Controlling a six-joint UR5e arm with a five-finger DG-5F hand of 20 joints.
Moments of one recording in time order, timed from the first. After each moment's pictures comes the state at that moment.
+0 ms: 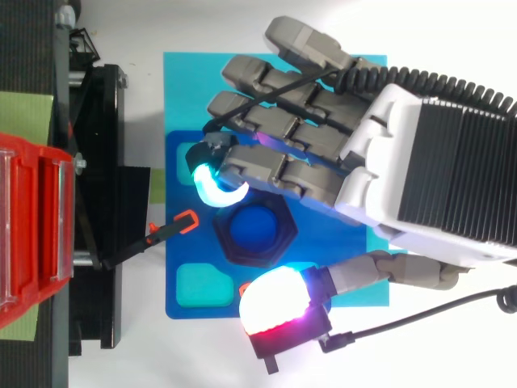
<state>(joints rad) 0.27 -2.12 -1.27 -2.94 -1.15 -1.29</state>
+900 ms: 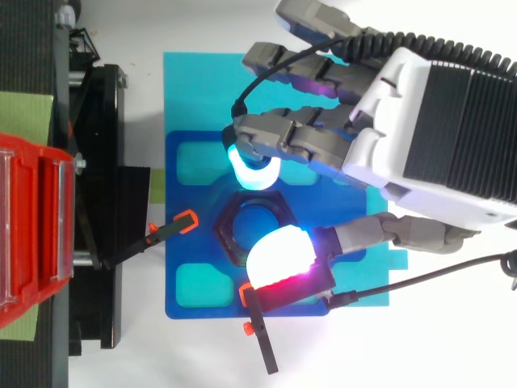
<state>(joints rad) 0.25 -2.11 -1.27 -2.97 -1.15 -1.29</state>
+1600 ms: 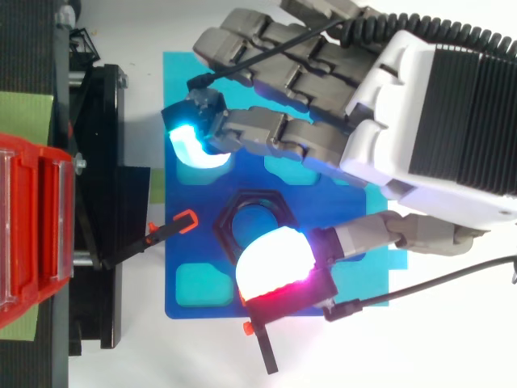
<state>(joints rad) 0.24 -2.11 -1.23 -2.98 -1.18 -1.30</state>
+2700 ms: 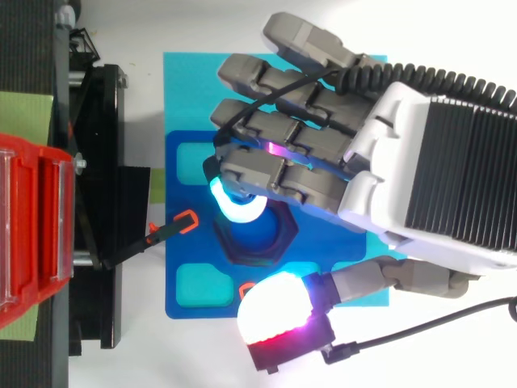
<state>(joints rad) 0.28 -2.11 -1.23 -3.00 -1.15 -1.30</state>
